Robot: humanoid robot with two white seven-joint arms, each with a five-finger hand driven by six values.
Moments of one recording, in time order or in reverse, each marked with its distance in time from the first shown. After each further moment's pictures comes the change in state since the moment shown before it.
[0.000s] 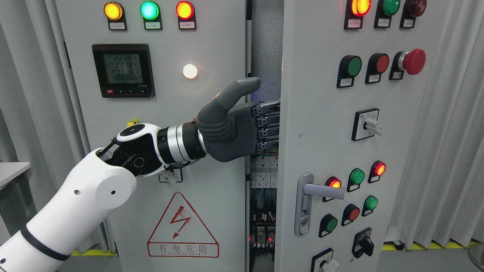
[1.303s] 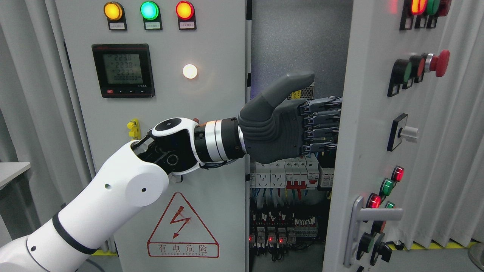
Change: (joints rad) left arm -0.085 -0.114 -0.087 -0.047 0.052 -0.024 0.076; right arm 0.000 0.000 0.000 0.000 0.000 0.000 0.000
